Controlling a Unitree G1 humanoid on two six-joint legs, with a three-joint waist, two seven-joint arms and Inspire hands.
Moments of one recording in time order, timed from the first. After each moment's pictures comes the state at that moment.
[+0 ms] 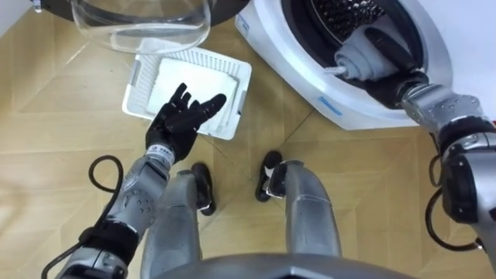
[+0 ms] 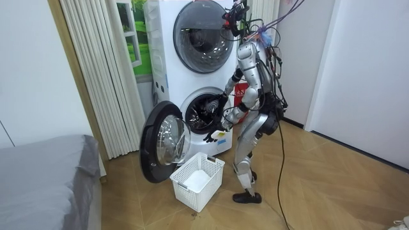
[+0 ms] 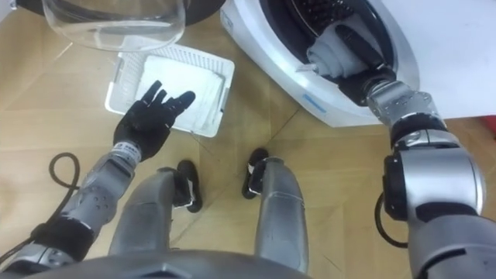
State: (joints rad) left arm -0.06 0.23 -0.24 0.56 -0.97 -0.05 -0.08; right arm -0.69 -0.43 0.00 1.27 1.26 0.27 0.00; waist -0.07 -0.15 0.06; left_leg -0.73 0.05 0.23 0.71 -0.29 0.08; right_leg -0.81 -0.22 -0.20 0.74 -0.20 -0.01
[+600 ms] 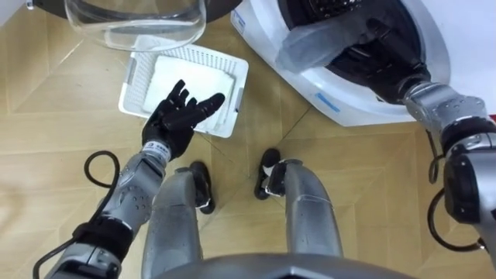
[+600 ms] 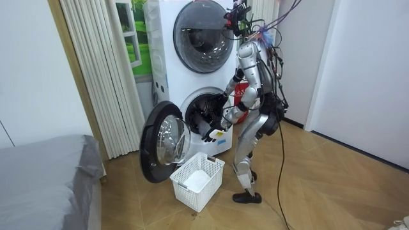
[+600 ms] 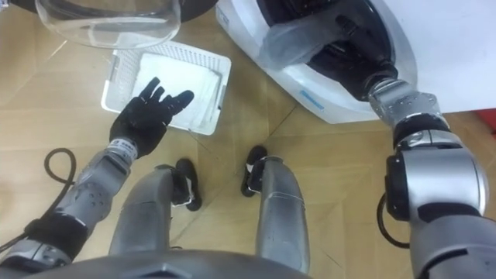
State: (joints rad) left arm -0.08 0.26 -0.27 0.56 -0.98 -0.05 -0.08; right arm -0.69 -0.45 0.00 1.27 1.33 0.26 0.05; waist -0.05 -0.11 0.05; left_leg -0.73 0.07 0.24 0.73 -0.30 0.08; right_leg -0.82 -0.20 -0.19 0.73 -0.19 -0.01
